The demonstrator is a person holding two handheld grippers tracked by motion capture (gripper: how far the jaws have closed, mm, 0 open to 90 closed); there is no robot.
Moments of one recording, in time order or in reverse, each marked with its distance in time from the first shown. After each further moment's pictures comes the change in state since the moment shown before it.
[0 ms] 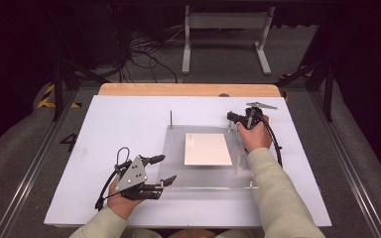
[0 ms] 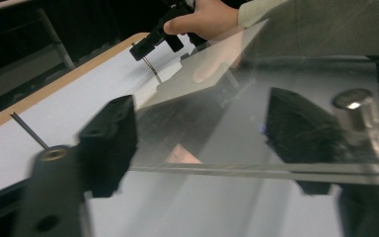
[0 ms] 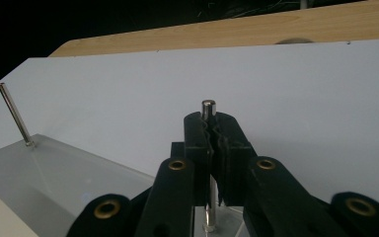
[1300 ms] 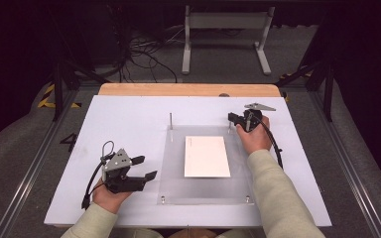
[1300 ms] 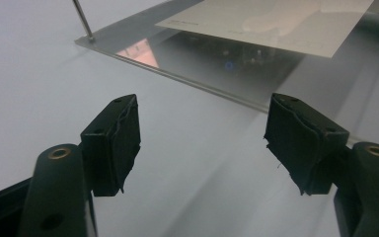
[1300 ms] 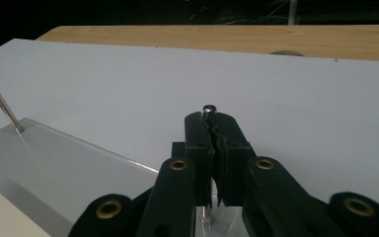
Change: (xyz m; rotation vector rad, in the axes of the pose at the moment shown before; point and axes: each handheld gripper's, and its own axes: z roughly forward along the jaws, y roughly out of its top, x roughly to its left) left arm 0.043 -0.035 -0.018 0.218 0.065 -0.272; right arm 0.011 -0.002 -0.008 -0.011 -0.052 -0.116
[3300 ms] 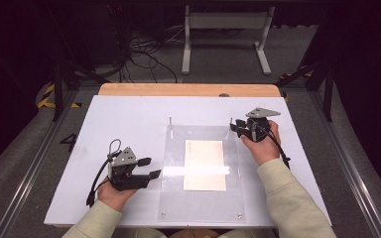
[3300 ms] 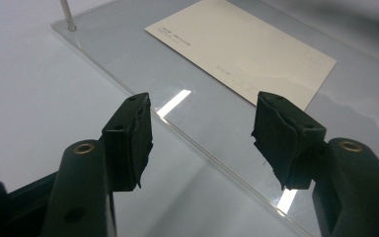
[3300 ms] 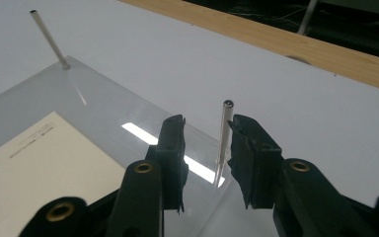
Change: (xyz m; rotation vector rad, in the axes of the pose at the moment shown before) left arm 0.001 0.005 0.017 0.053 -0.052 -0.034; right arm 0.029 0.006 -0.053 0.090 0.004 -0.249
